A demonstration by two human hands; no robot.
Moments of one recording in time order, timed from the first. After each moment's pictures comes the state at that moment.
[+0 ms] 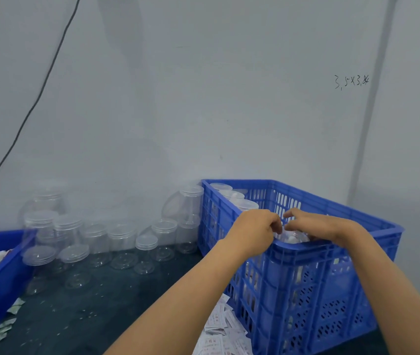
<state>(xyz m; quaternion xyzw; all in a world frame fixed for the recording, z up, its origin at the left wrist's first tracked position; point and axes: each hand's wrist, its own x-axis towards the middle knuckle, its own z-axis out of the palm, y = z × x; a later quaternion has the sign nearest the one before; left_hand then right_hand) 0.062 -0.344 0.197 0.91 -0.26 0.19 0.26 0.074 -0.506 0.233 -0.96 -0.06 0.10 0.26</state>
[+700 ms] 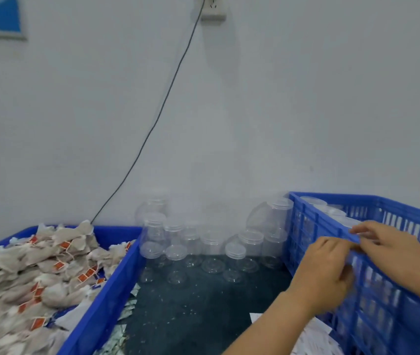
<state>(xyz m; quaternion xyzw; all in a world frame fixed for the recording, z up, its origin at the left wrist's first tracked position) 0.037 -0.266 0.144 0.84 -0.28 0.32 0.34 0.065 -0.408 0.200 -0.91 -0.14 -0.19 0.34</state>
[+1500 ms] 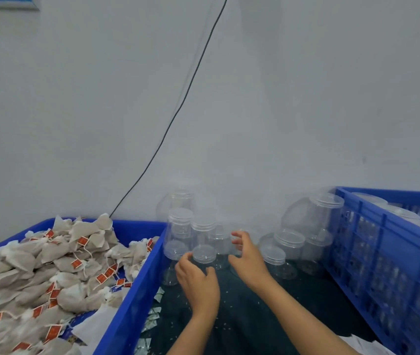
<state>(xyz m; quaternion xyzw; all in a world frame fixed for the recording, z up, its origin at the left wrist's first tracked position) 0.052 -0.025 0.044 0.68 0.31 0.44 0.50 0.123 -0.103 0.080 -0.80 -0.31 0.00 0.52</state>
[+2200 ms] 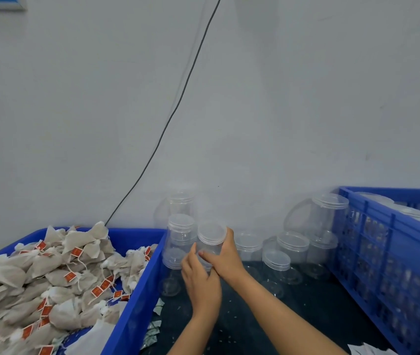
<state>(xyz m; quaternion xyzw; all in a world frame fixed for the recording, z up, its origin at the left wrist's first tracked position) 0.065 -0.011 0.051 0.72 0.24 0.39 0.51 0.127 -0.046 0.081 -0.72 -0.31 0.02 0.62</state>
